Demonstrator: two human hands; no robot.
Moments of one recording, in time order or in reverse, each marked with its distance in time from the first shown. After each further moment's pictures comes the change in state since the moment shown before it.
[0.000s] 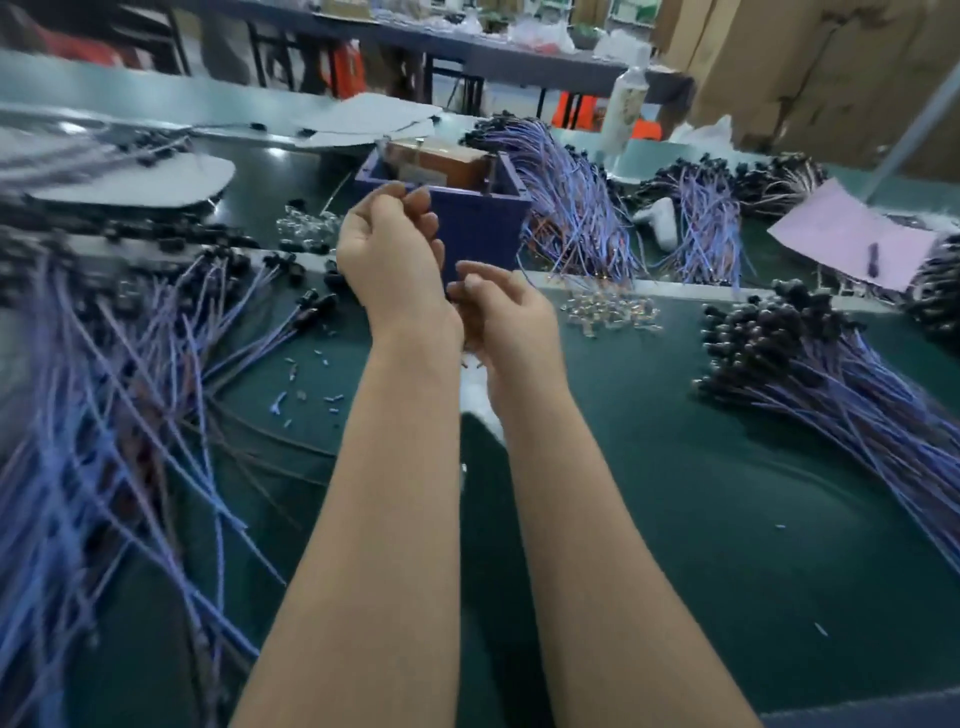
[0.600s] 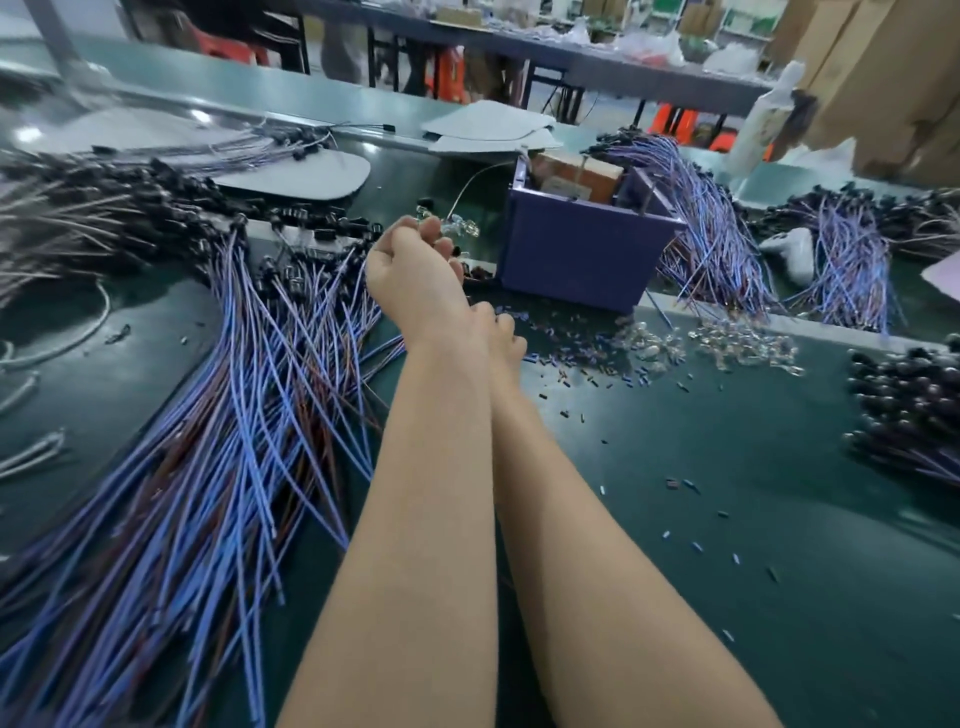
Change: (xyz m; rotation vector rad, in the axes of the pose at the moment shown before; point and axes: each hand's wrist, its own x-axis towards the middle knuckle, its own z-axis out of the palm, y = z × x) left_hand 0.052 0.045 -0.063 -0.132 0.230 0.002; right_hand 0.015 0.070 0.108 -1.446 -0.310 -0.154
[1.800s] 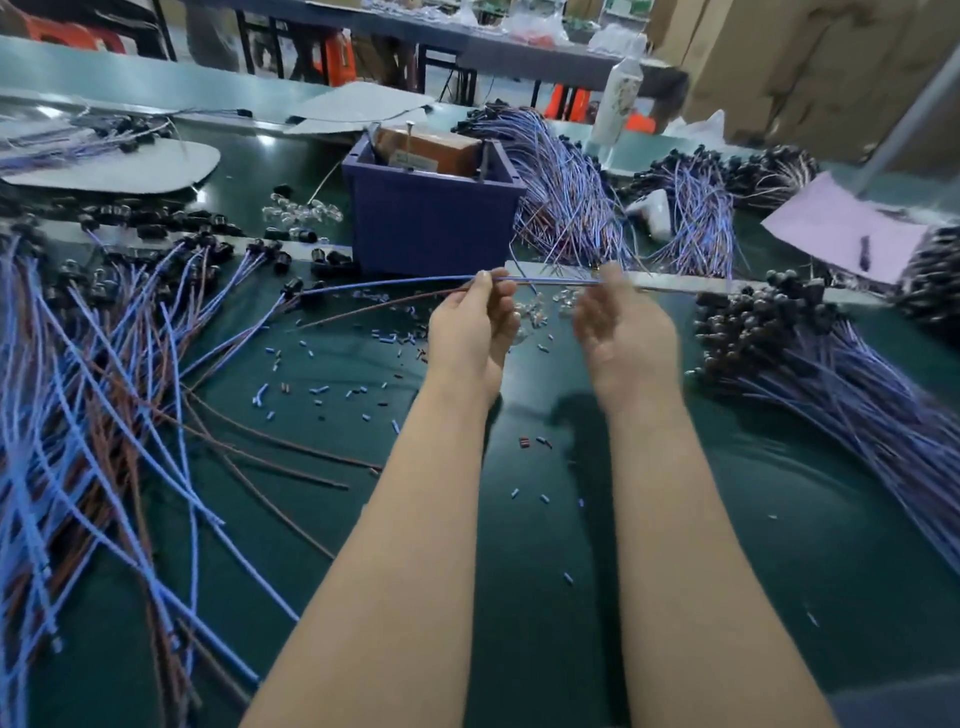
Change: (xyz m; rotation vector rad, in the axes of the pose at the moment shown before) left_hand -0.049 -0.134 0.019 0.190 -0.488 -0.412; right_hand -0.058 0.178 -0.099 1.715 0.627 0.302
